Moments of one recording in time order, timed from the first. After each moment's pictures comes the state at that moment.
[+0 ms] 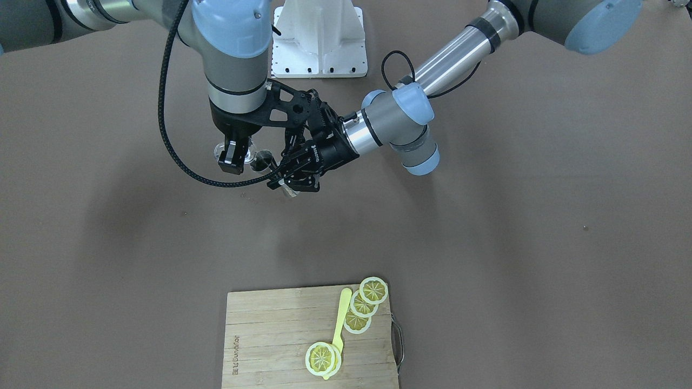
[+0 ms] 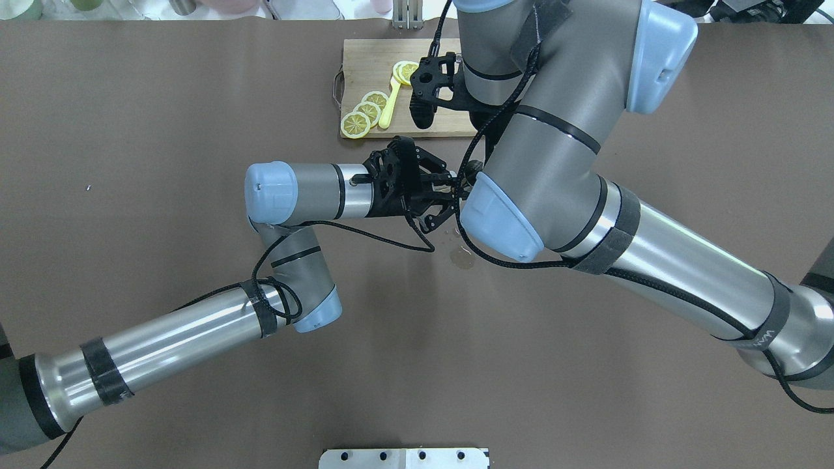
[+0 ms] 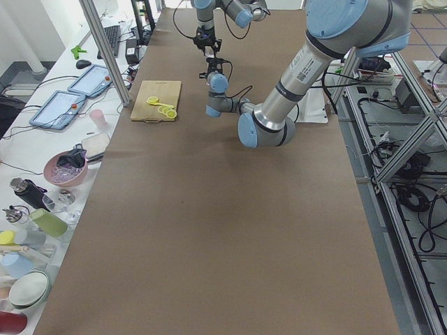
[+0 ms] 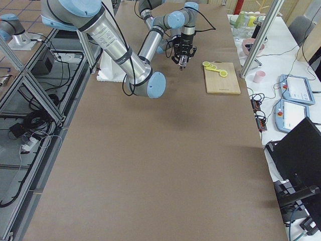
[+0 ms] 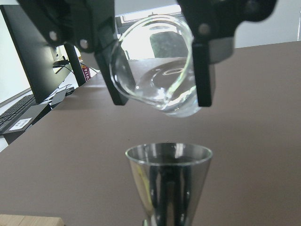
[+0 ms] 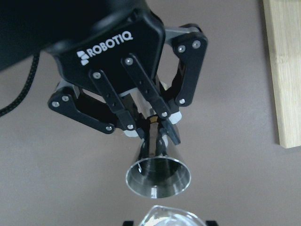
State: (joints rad) left arm -0.54 -2.45 -1.00 -3.18 -1.82 -0.09; right arm 0.74 -0.66 1.71 -2.18 1.98 -0.46
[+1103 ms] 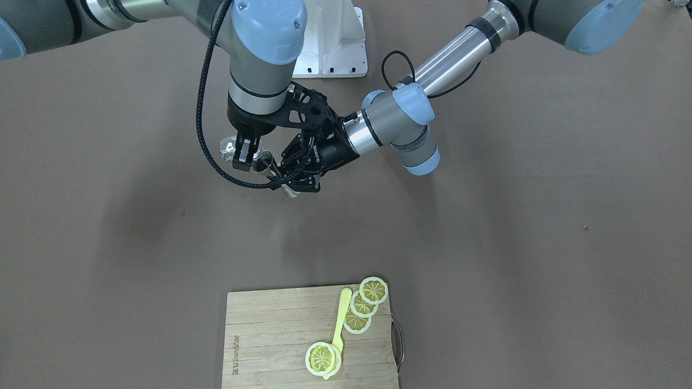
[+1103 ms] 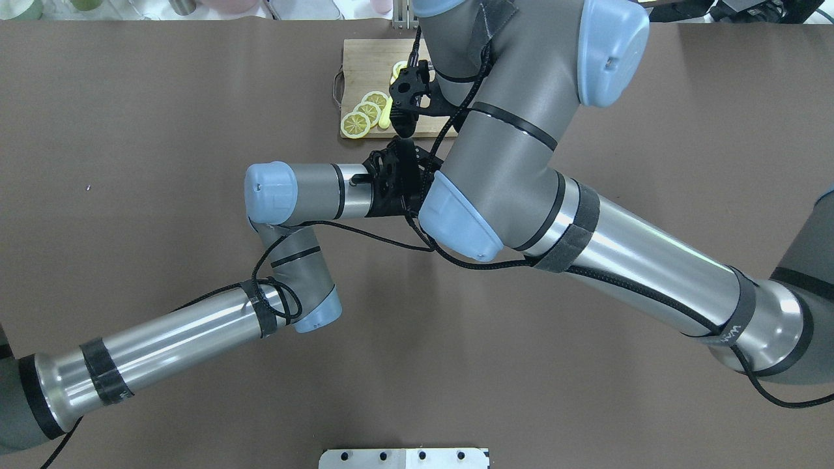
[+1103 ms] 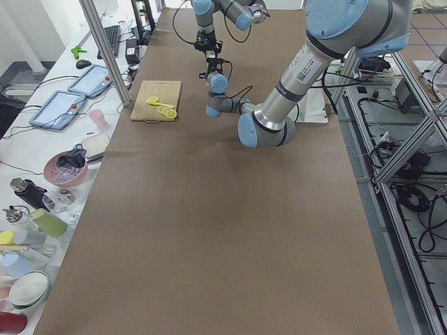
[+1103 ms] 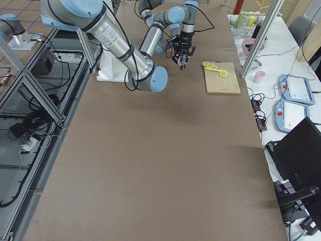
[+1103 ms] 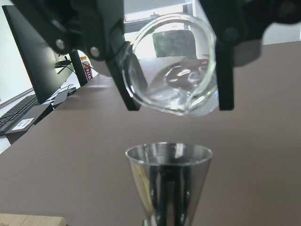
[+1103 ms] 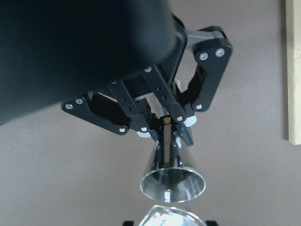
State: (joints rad) left arm -0.54 -2.44 -1.00 -3.18 -1.82 -0.09; right arm 0.71 -0.58 1.64 -2.29 1.94 -0.51
